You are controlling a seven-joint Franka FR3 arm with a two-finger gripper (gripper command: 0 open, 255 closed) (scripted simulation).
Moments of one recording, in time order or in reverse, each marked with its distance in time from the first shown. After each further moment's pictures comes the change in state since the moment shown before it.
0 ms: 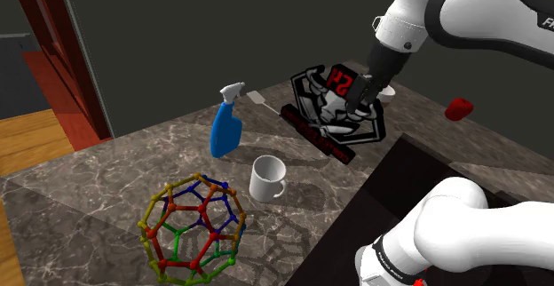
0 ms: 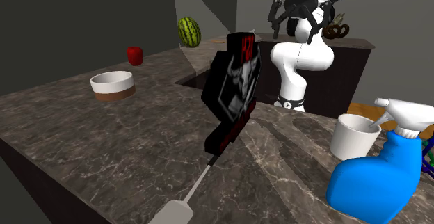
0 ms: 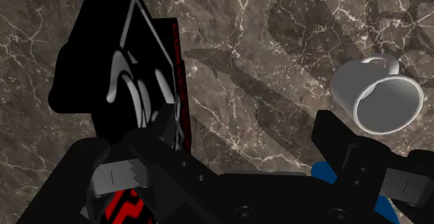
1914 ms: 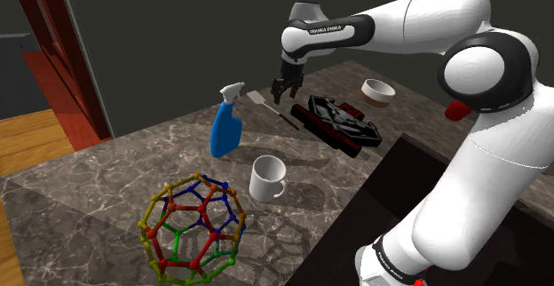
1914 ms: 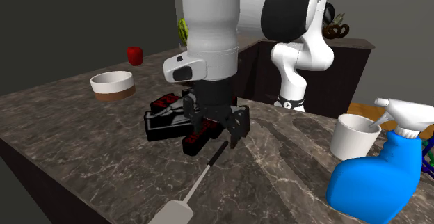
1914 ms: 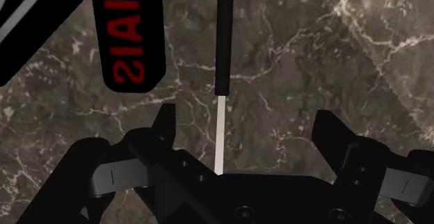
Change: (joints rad) arm -0.043 1.024 -0.123 0.521 0.036 0.427 -0.228
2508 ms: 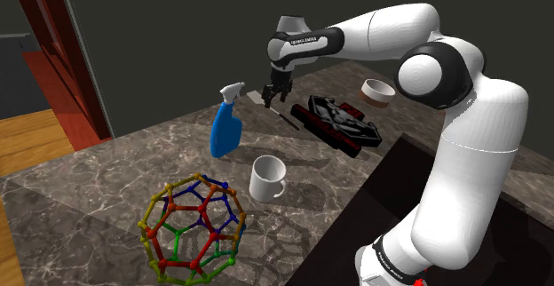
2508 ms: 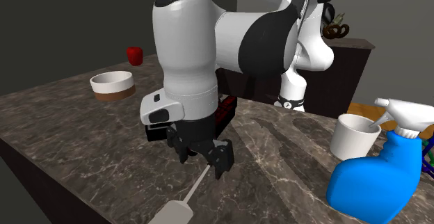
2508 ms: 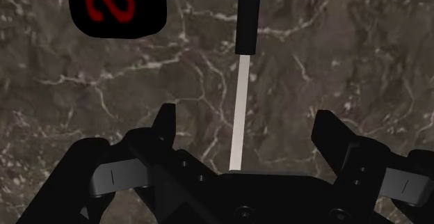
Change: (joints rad) arm -0.016 0.209 0.004 0.166 0.024 0.028 -0.032
